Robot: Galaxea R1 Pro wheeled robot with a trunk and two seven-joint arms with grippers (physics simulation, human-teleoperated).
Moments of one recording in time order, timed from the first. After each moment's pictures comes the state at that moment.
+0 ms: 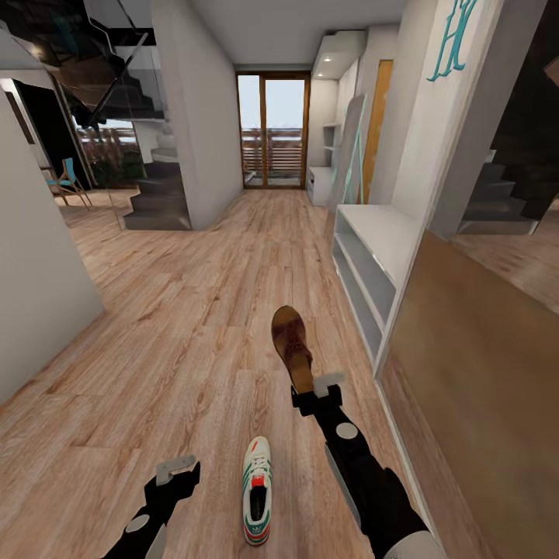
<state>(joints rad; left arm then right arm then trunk) -0.48 -0.09 0.64 -0.38 -0.38 -0.25 -0.11 -0.46 0.17 0.21 -1.04 0.14 0.20 -0.05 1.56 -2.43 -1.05</state>
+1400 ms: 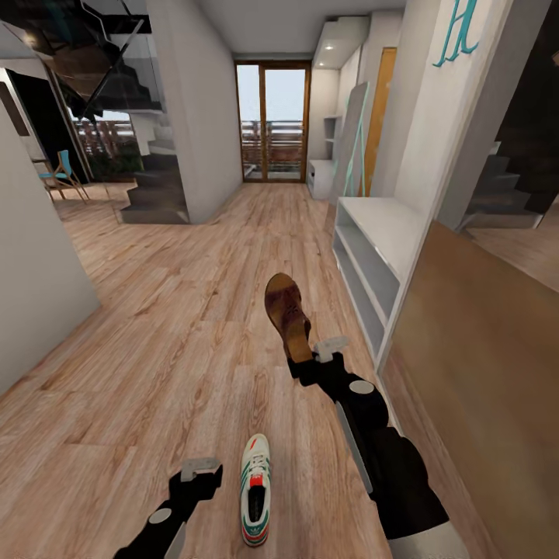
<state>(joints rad) -0.48 -0.13 0.49 -0.38 -0.39 -0.19 -0.11 -0.49 0.17 0.20 -1.44 0.15 0.63 0.12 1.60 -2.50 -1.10</state>
